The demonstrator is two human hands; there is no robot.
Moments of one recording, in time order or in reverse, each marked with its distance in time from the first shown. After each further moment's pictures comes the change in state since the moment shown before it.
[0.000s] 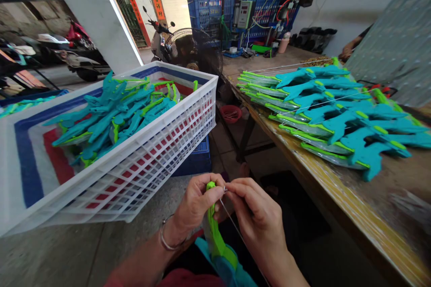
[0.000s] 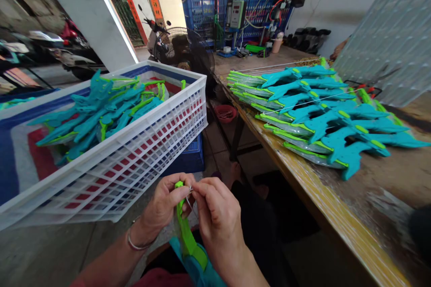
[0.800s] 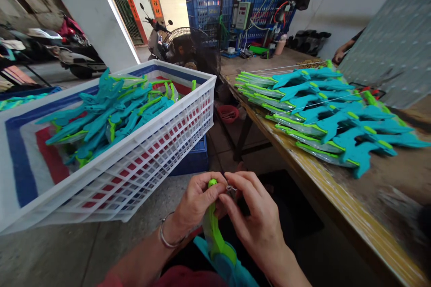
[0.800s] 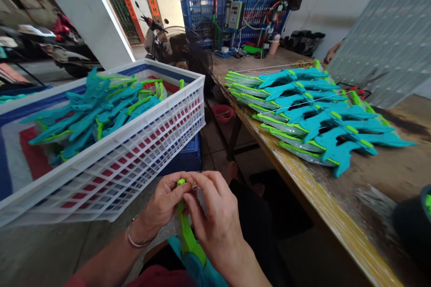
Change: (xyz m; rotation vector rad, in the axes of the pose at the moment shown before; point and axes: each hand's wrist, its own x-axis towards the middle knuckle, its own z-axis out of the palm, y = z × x) left_hand 0.000 -0.005 -0.001 -0.027 -0.083 0.045; right_hand -0.001 -0.007 -0.004 -0.157 -0.030 -0.004
